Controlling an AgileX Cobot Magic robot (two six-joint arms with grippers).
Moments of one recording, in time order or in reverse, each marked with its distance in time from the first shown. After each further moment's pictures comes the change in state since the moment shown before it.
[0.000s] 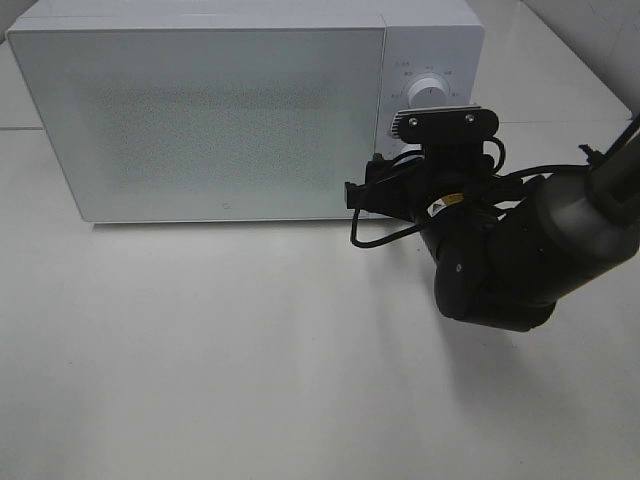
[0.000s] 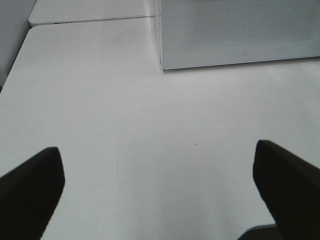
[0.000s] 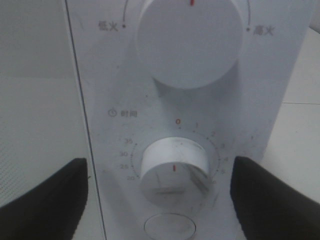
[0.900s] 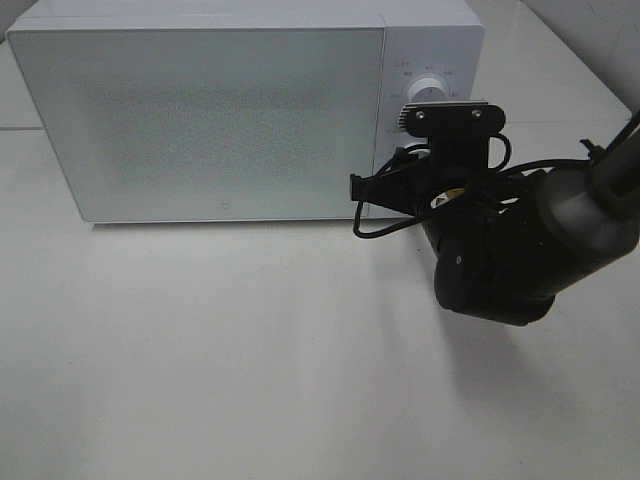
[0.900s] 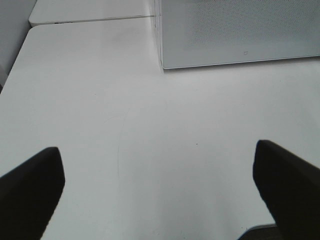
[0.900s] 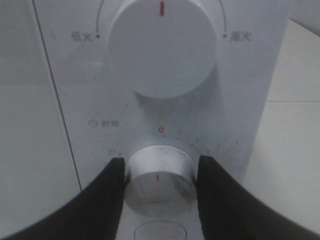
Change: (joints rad) left arm 0.000 0.000 0.000 0.001 0.000 0.000; right arm -0.009 0.000 -0.014 0.022 0.002 0.007
